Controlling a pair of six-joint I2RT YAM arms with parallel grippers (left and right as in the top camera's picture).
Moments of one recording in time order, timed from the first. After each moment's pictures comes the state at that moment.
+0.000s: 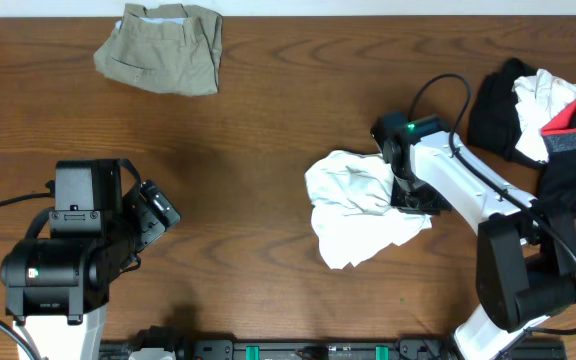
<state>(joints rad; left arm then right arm) -0.02 0.98 1.26 -1.41 -0.09 -0.67 0.34 1.82 1.23 -1.23 0.36 0.63</state>
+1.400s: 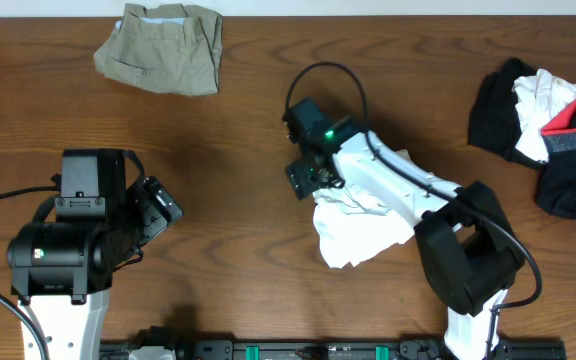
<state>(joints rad) -0.02 1.03 1.26 -1.41 -0.09 -0.67 0.66 2.01 1.46 -0.82 0.03 0.24</state>
